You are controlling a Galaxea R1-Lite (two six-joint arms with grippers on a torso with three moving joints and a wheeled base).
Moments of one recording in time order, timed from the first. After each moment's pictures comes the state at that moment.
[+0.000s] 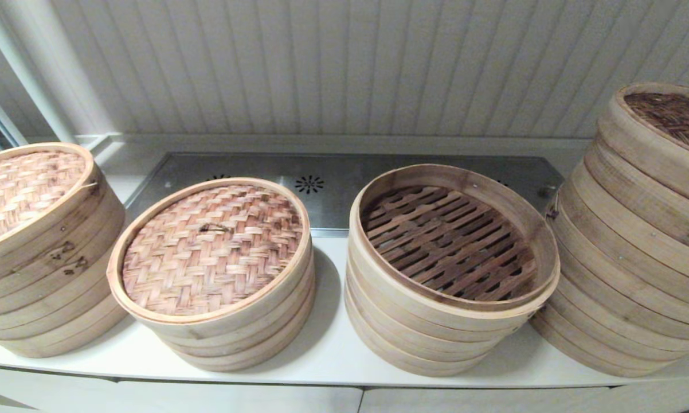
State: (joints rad) left arm 0.01 0.00 0.00 -0.03 0.00 0.01; right arm -0.38 1.48 -1.74 0.55 0.15 0.05
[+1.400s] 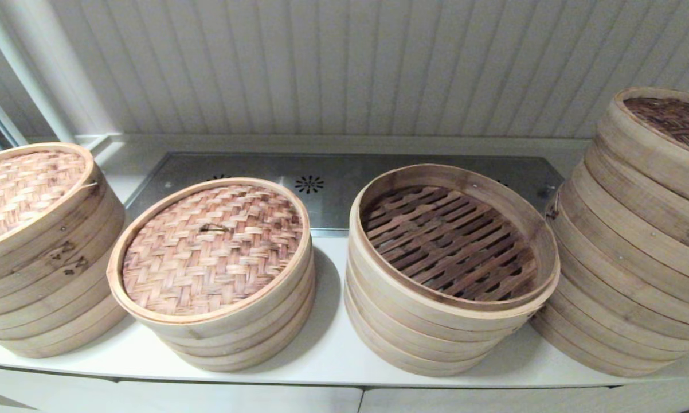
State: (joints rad) left arm 0.01 0.00 0.00 -0.03 0.00 0.01; right arm -0.38 1.46 -1.73 0.58 0.15 0.04
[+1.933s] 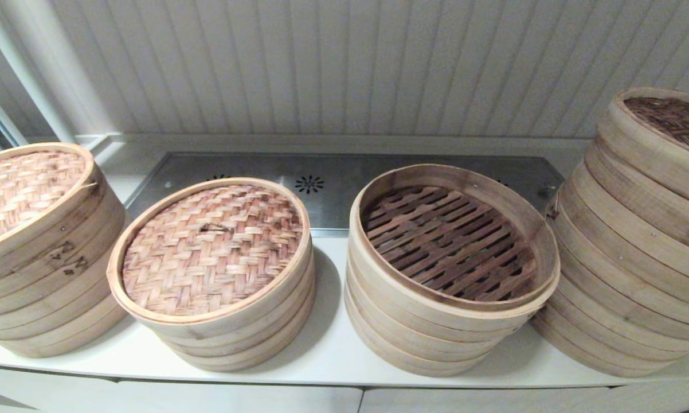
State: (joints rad) left arm 0.01 0.00 0.00 -0.03 0.00 0.01; right arm -0.39 1.46 -1.76 0.58 0.15 0.04
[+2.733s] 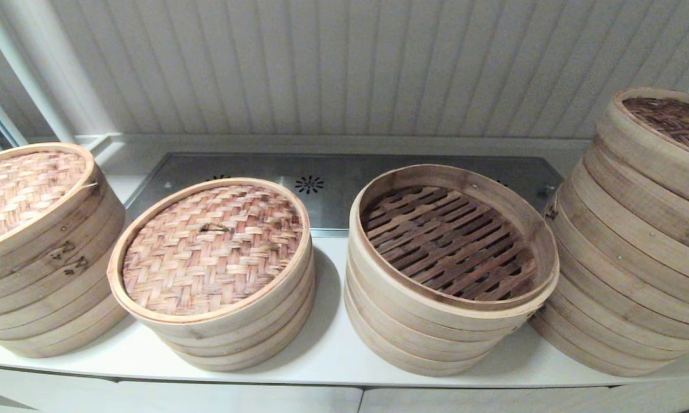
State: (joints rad) left arm 0.01 0.00 0.00 -0.02 0.00 0.01; right arm -0.36 1.06 -1.80 0.84 0.22 0.04
